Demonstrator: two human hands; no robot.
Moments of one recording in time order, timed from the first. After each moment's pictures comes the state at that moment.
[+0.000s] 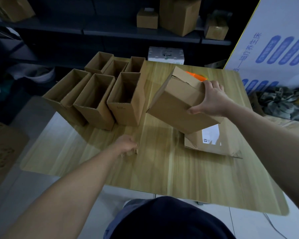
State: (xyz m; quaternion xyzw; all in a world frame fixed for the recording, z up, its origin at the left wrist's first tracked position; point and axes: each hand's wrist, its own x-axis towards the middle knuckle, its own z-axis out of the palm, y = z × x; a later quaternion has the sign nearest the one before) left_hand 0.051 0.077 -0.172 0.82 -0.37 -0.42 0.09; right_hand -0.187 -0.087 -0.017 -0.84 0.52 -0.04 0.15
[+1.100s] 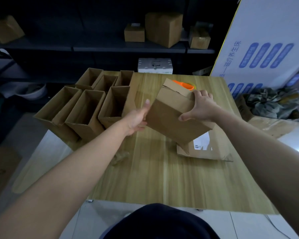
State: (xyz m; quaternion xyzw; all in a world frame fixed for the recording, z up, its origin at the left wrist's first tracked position) left_hand 0.014 0.006 -0.048 0.68 -0.36 -0.53 0.37; right_hand -0.197 -0.091 -0.006 -0.82 0.55 -0.03 0.17
